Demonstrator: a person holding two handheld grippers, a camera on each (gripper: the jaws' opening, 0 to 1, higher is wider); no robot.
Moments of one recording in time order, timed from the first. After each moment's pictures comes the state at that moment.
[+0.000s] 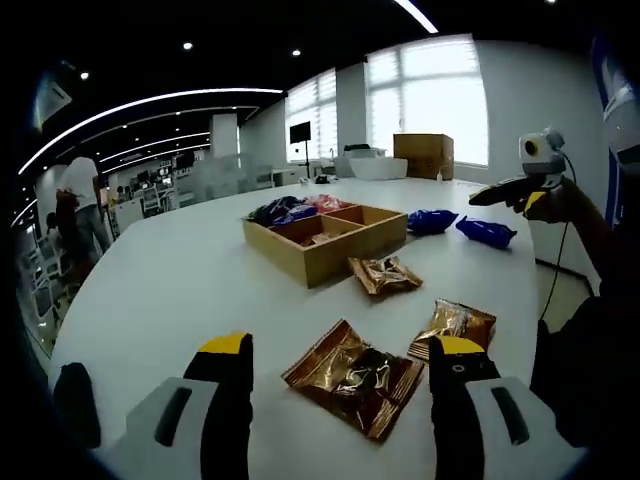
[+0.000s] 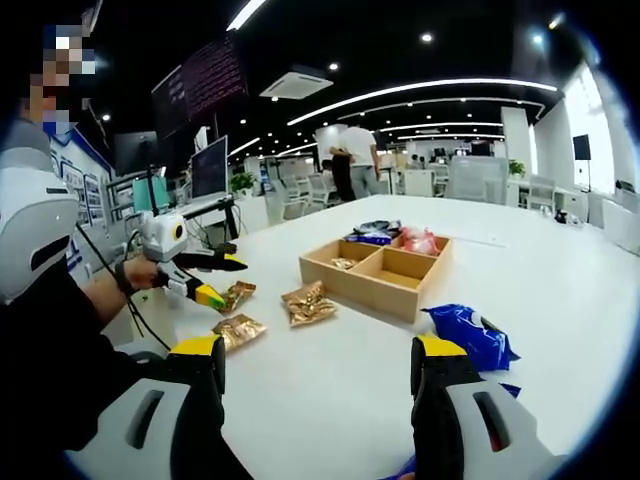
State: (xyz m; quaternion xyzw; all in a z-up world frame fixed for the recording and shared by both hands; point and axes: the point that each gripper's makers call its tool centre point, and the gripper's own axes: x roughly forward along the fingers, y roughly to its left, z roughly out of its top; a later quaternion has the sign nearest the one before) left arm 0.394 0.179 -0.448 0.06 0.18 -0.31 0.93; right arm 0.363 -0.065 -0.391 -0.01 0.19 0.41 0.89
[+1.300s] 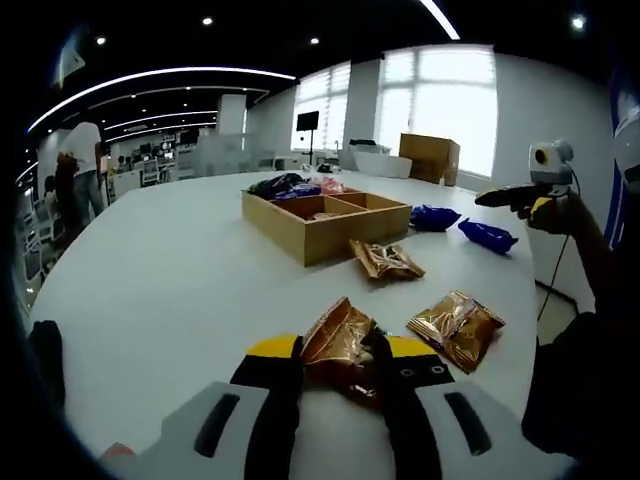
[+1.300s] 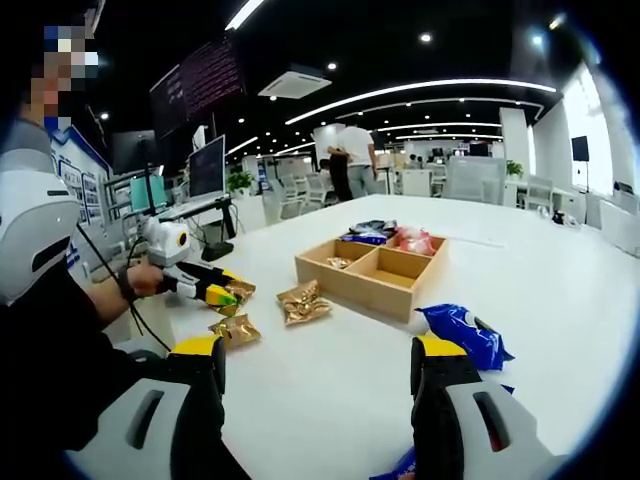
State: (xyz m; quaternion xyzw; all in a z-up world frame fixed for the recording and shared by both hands) left arm 0.389 0.176 -0.459 0.01 0.20 -0.32 0.93; right arm 0.364 -0.070 -0.391 -0.01 0.19 0.40 0.90
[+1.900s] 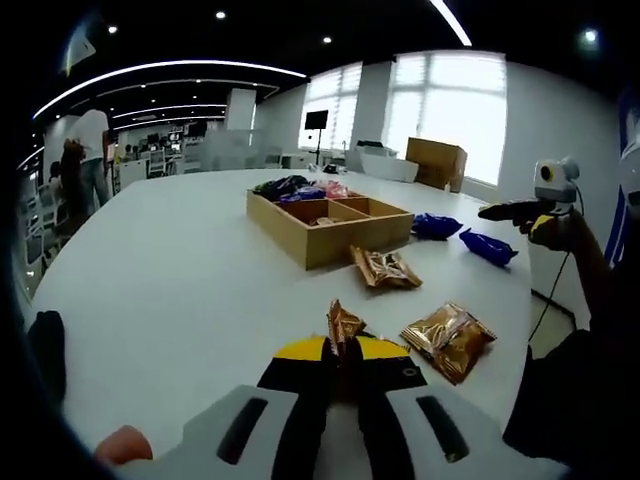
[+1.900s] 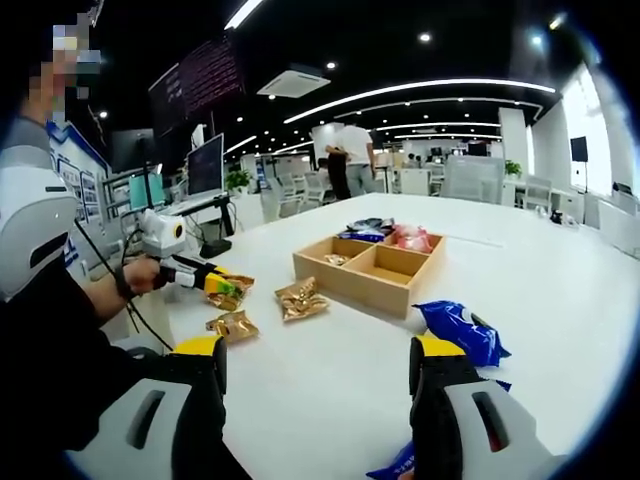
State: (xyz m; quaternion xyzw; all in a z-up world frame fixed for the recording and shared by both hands) left arm 0.388 0.174 -0.450 -0.02 0.21 -0.30 0.93; right arm 0.364 -0.074 -0.395 -0.02 0.19 0.40 0.90
